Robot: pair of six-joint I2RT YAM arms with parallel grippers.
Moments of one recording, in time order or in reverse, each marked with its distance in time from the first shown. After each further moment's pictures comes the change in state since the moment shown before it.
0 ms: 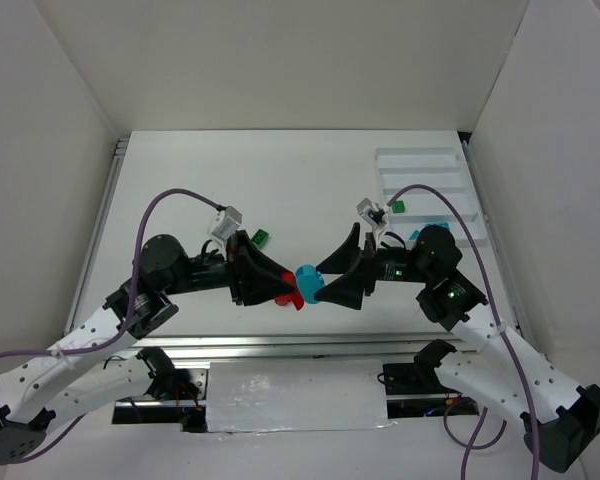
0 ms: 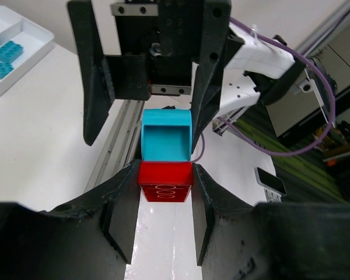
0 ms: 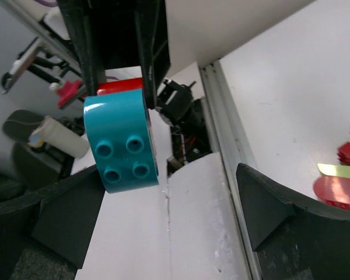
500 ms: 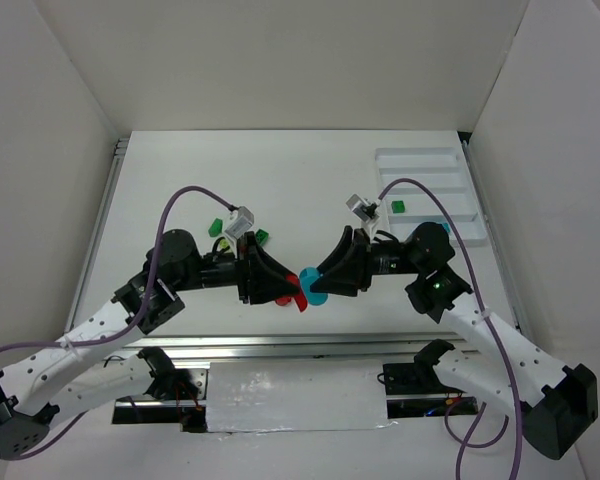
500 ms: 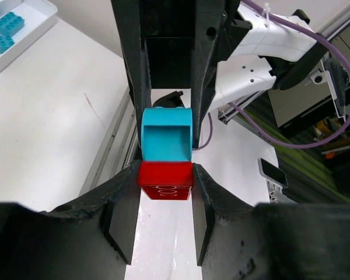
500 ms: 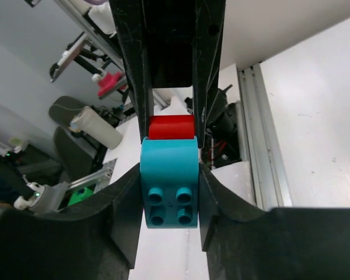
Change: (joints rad) left arm 0.001 0.058 0.004 -0.020 0.029 0.013; right arm -0.001 0.110 -0.031 0.321 -0.166 0.189
